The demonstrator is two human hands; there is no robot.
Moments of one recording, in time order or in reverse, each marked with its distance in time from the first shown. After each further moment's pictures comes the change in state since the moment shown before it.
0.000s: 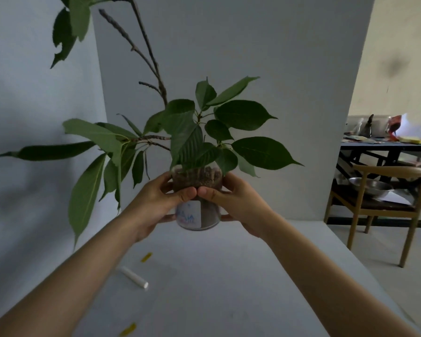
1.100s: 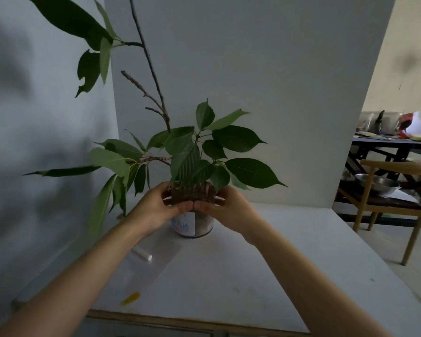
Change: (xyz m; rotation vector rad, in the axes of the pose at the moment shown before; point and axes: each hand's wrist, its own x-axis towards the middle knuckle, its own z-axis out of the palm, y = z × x) left_hand -0.019 -0.071 -0.010 0.287 0.047 -0.014; right_hand -0.005 0.057 0.040 -0.269 0.027 0.048
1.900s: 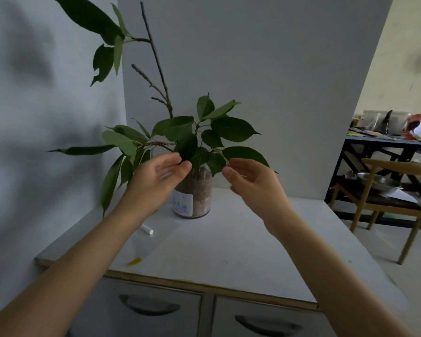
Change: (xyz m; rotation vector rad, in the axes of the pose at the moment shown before) left_hand -0.060 0.059 0.005 -0.028 0.207 0.172; right_hand -0.073 -0.035 -0.046 0.125 0.232 -0.122
